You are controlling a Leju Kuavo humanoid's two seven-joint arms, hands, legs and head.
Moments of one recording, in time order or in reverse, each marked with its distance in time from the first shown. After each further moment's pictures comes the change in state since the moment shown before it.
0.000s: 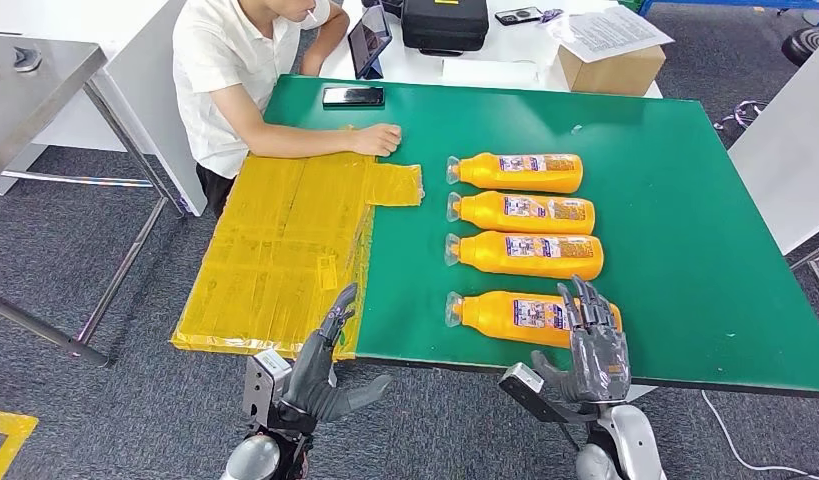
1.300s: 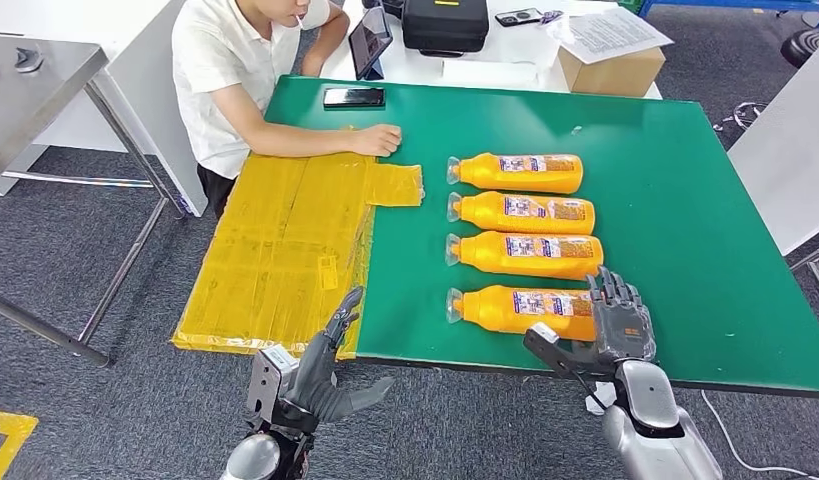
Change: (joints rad) left arm -0.002 -0.006 0.011 0.005 -0.016 -0.023 0.047; right arm -0.184 -0.115 0.051 0.175 0.249 0.269 0.360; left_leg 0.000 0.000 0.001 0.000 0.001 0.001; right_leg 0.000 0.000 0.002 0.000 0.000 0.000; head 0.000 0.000
